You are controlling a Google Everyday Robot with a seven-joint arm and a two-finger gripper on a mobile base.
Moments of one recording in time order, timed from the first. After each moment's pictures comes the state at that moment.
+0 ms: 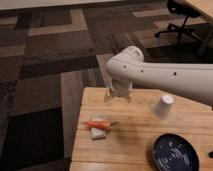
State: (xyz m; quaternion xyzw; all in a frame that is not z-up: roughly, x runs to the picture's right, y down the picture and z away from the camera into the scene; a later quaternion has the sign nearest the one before) arm 0.054 0.063 0.688 -0.20 0.18 0.68 0.68
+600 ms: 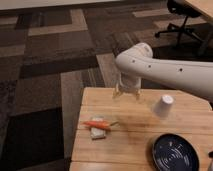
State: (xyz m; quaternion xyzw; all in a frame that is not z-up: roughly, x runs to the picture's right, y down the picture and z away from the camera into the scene) arm 0.128 0.046 0.711 -0.20 0.22 0.71 0.64
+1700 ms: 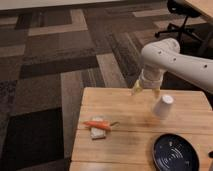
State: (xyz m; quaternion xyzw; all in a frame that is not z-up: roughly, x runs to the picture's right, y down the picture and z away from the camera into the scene) arm 0.208 0.036 0.704 -0.19 0.25 0.72 0.62
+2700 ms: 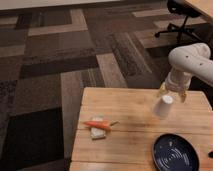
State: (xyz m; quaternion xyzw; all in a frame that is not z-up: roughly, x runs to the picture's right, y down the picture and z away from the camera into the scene) arm 0.328 0.056 0.718 -0.16 0.28 0.75 0.58
